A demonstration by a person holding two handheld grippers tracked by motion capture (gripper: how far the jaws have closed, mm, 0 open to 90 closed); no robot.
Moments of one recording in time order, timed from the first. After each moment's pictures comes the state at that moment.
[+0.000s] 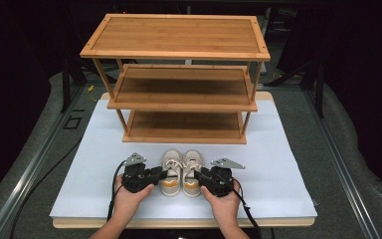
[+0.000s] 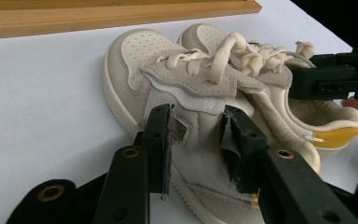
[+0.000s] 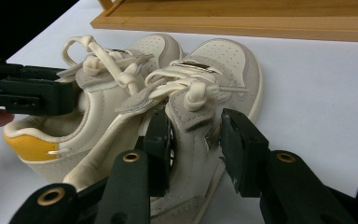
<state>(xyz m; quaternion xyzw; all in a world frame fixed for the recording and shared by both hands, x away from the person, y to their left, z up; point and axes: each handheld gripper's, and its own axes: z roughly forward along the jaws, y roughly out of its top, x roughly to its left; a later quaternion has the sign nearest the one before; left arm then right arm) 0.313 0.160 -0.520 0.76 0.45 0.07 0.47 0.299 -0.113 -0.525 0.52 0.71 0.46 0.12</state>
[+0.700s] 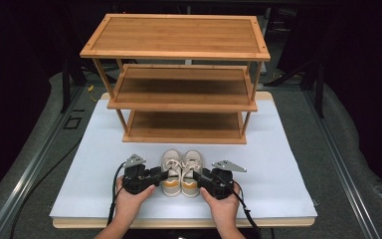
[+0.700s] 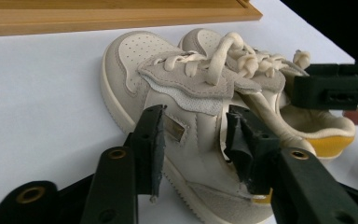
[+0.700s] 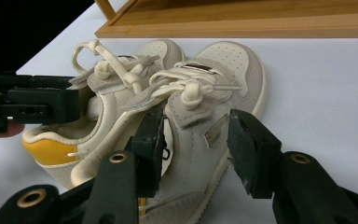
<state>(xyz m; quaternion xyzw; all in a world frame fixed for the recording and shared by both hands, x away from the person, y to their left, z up) 0.307 0.157 -0.522 0.74 0.47 0.07 0.48 0.292 -0.112 -0.526 0.53 0.69 0.48 0.12</state>
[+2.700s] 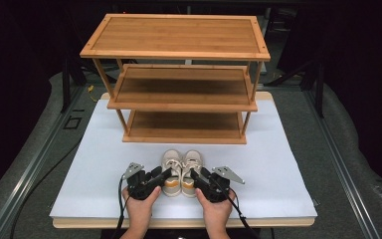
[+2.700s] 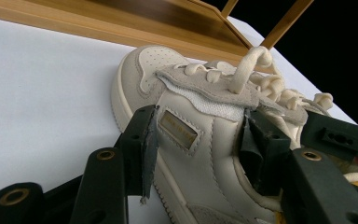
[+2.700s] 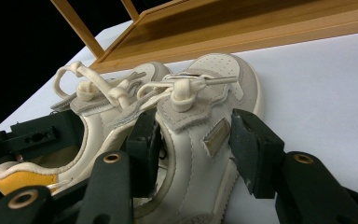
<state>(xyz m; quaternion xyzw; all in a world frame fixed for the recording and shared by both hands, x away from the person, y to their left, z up) 0.296 0.146 -0.553 0.64 0.53 0.11 0.55 0.286 -0.100 -0.551 0.56 0.61 0.53 0.16</state>
